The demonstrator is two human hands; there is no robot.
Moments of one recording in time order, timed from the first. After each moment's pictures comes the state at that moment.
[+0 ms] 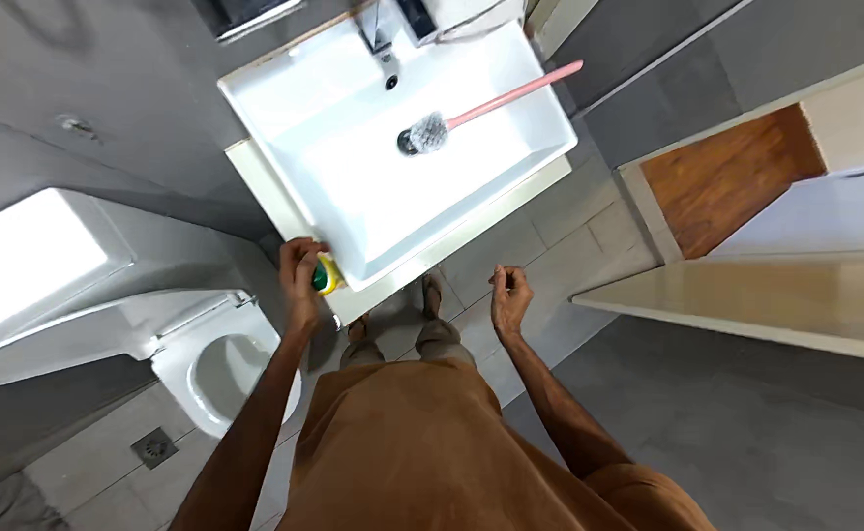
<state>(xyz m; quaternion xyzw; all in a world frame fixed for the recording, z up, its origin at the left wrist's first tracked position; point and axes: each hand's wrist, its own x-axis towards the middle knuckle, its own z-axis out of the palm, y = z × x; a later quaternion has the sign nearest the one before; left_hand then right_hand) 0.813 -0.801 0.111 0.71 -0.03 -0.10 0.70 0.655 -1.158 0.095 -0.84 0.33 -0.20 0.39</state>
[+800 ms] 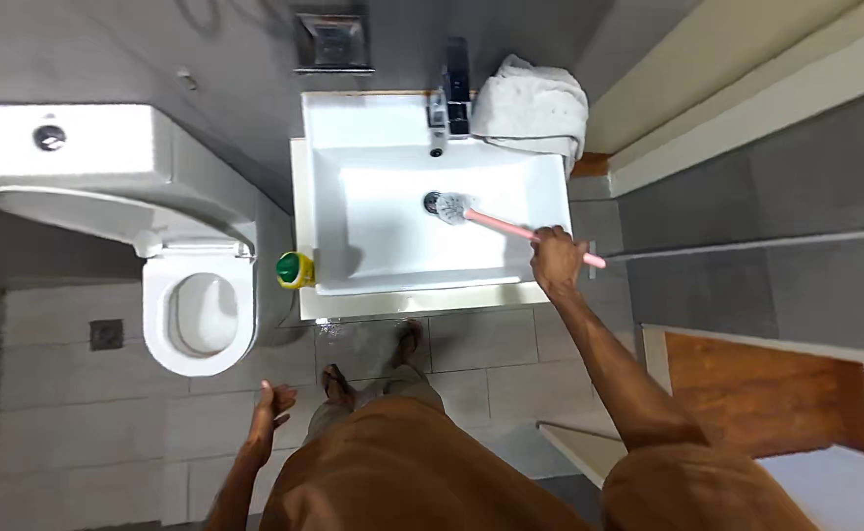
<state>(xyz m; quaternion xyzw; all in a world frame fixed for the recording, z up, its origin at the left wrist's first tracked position) 0.529 -0.853 0.077 0.57 0.53 -0.23 0.58 0.907 -1.368 0.167 -1.00 -0.03 0.03 0.05</state>
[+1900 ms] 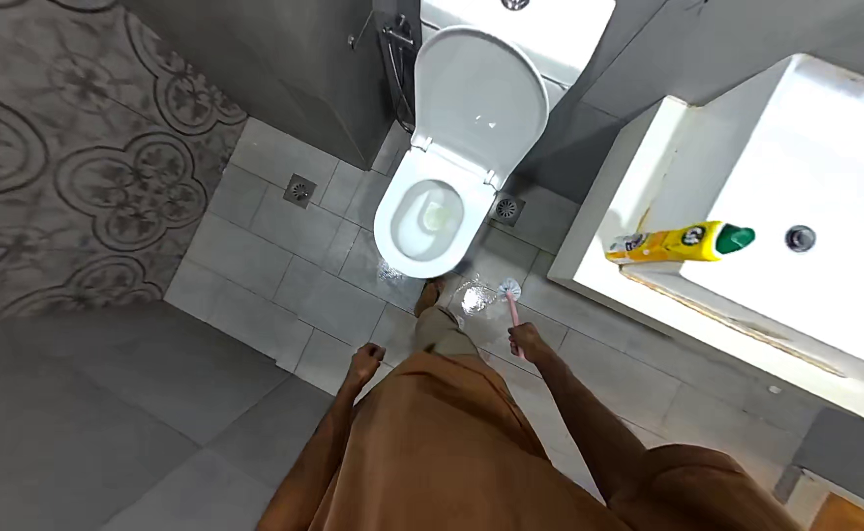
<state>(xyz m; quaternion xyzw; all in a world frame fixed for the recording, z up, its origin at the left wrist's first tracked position) 0.249 -0.547 0.002 0.58 0.53 -0.29 0.55 0.553 -0.834 -0.028 -0.78 0.22 0.52 0.26</state>
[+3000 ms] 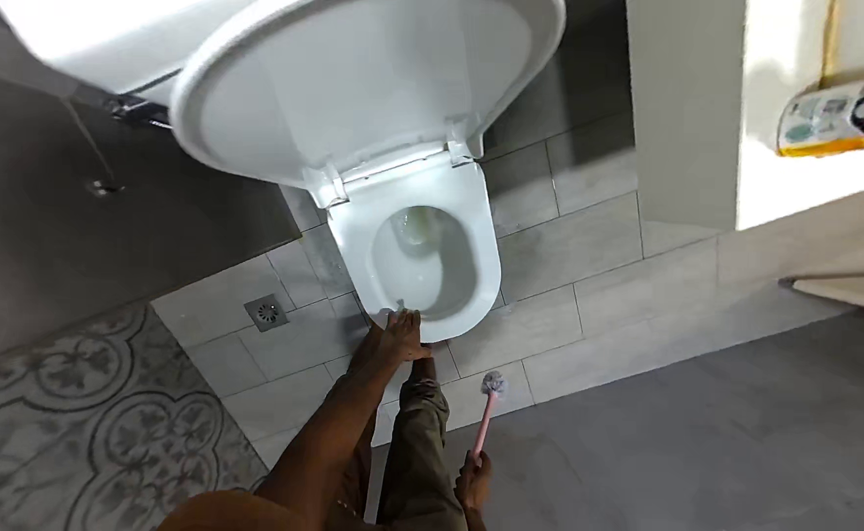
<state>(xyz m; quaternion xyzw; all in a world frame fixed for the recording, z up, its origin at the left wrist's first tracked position) 0.566 -0.319 -0.214 0.74 -0.17 -0.65 0.06 0.235 -0.423 -0.105 -0.61 0.67 0.30 0.31</state>
